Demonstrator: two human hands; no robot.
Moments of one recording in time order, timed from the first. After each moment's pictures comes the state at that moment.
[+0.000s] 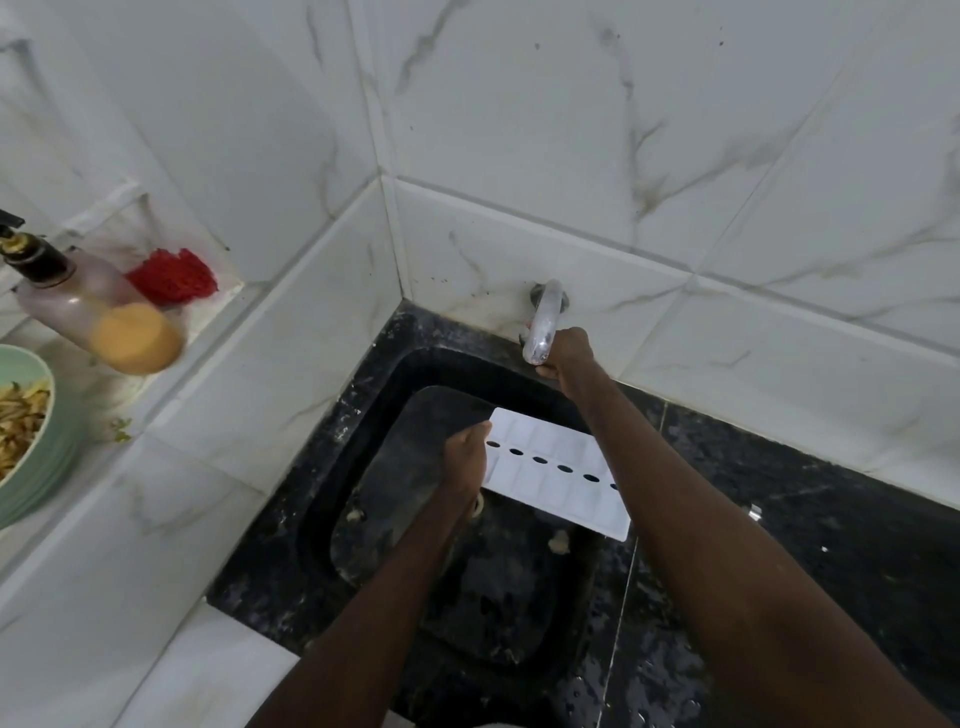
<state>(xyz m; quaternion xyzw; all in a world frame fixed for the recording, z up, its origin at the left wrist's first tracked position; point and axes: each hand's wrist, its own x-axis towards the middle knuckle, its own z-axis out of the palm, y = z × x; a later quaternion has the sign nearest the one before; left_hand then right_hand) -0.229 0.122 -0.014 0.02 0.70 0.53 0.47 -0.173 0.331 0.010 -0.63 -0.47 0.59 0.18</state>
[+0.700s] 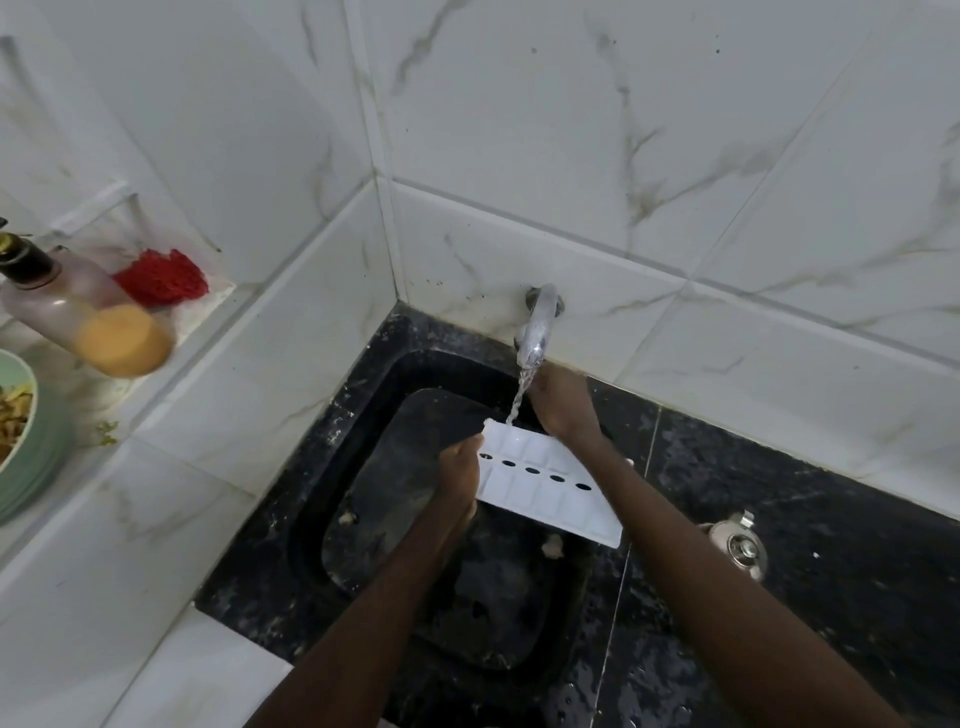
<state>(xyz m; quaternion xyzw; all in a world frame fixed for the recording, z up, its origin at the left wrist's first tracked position) -0.225 0.123 -0.032 -0.01 0.70 0.54 0.47 -0.133 0.257 0.029 -0.48 -0.82 0.29 0.09</state>
